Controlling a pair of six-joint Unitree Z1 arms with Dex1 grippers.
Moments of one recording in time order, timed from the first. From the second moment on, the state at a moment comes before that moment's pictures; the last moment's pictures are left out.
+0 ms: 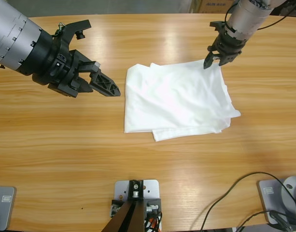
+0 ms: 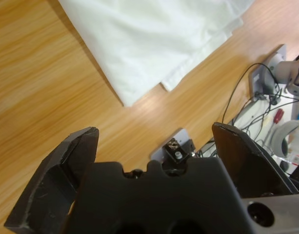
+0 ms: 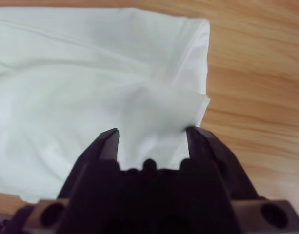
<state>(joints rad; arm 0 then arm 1) -0.72 1.73 -1.39 0.81 -0.37 -0.47 0.35 2.08 -1.52 0.93 0.04 0.28</state>
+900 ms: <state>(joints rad) -0.71 1.73 -1.39 0.81 -0.37 -0.47 0.32 2.10 -1.52 0.94 0.04 0.21</state>
